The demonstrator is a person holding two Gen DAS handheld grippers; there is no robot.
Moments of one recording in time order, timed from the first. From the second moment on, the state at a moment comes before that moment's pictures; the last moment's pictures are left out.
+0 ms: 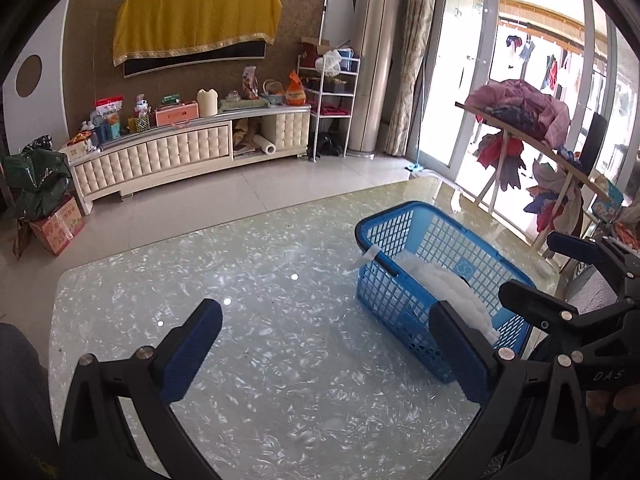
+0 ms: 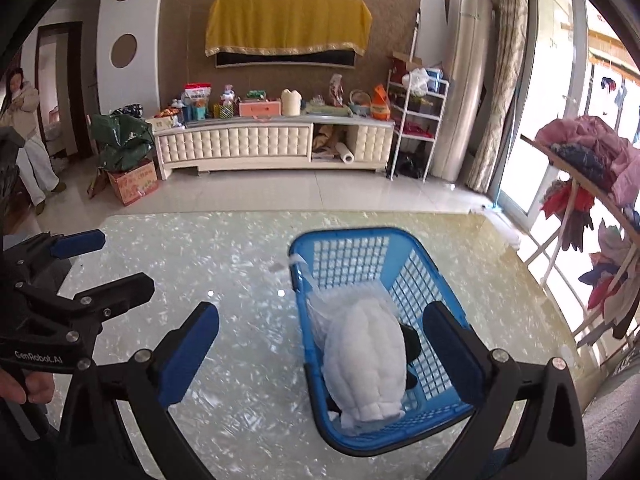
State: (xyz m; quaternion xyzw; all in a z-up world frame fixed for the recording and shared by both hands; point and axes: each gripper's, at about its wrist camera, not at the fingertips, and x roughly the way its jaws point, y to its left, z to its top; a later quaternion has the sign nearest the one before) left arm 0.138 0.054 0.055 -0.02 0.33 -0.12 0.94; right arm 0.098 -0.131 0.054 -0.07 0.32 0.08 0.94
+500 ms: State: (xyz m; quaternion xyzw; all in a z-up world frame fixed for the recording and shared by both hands) left arm 0.112 0.085 0.065 -0.04 0.29 -0.12 0.95; right arm 0.076 -0.103 0.061 -0.11 0.30 0.06 0.95
